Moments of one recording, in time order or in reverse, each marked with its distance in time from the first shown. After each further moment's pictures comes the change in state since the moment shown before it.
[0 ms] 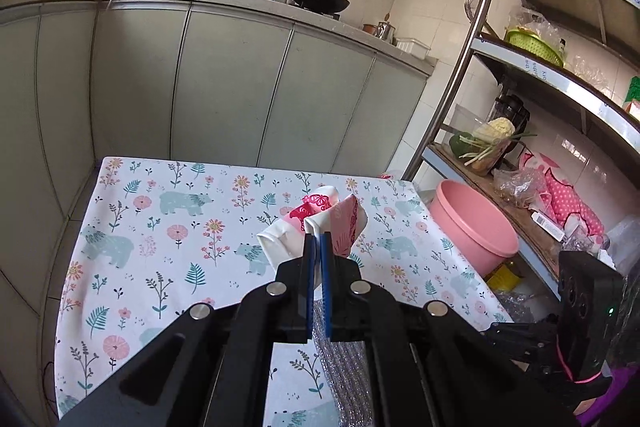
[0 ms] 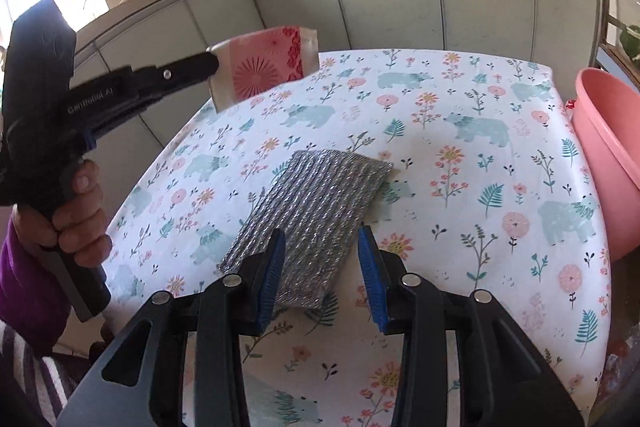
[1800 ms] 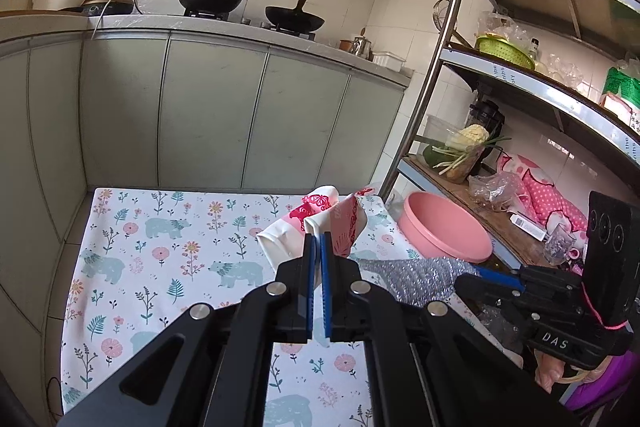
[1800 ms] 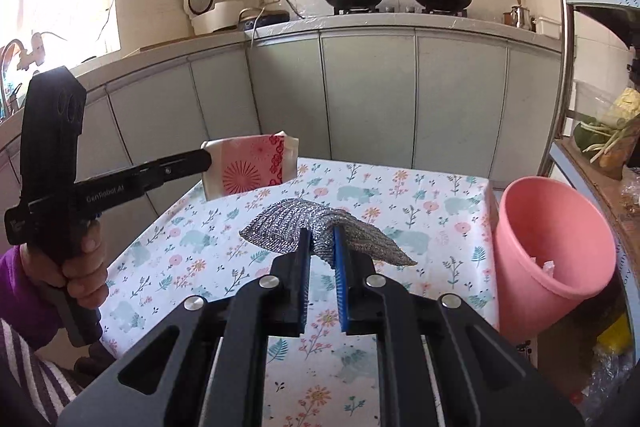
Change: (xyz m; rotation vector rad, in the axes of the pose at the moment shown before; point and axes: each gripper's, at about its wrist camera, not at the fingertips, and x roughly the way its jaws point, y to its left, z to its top) left arm -0.029 -0.045 0.011 0.067 -0.052 -0.042; right arm -0.100 -0.007 0.026 -0.087 -0.334 -0.137
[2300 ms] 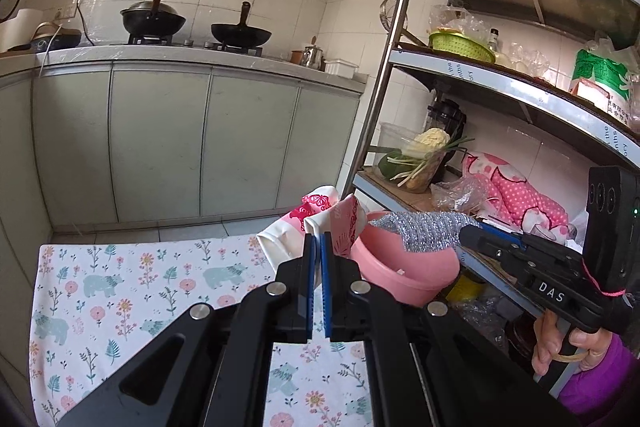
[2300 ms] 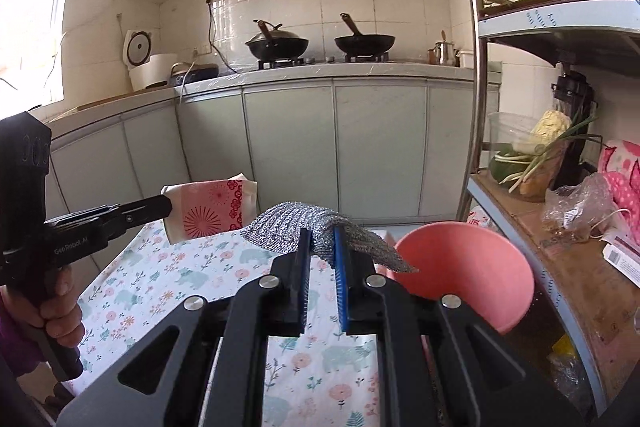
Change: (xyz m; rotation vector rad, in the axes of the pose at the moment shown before) left arm 0.043 -0.072 0.040 0.110 -0.036 -0.120; right arm -0.042 -0.079 0.034 0.072 -0.172 -0.228
